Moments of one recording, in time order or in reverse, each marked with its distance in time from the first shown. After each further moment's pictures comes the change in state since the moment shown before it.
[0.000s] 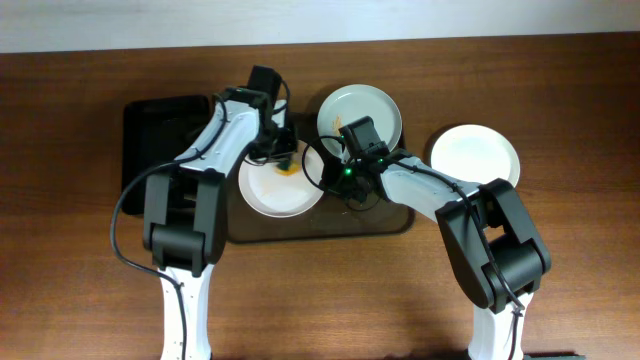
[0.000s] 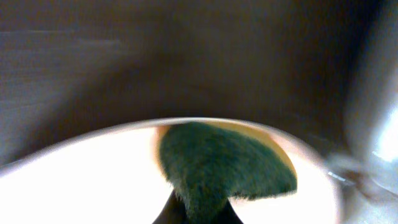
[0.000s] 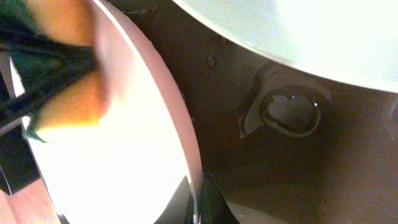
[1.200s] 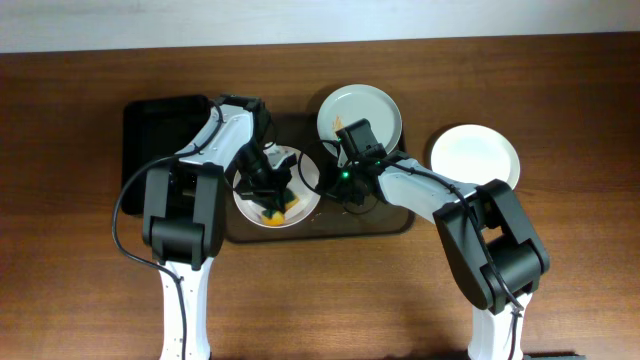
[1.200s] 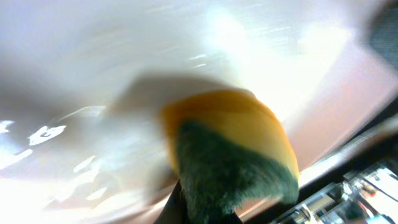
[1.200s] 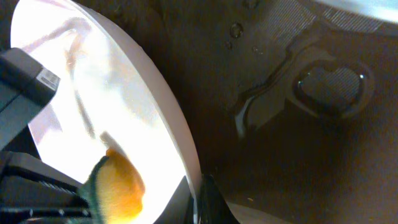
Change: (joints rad) left arm 0.032 0.044 -0.029 -0.481 0.174 0.484; right arm 0.010 0.000 -0.006 -0.003 -0.034 -0.019
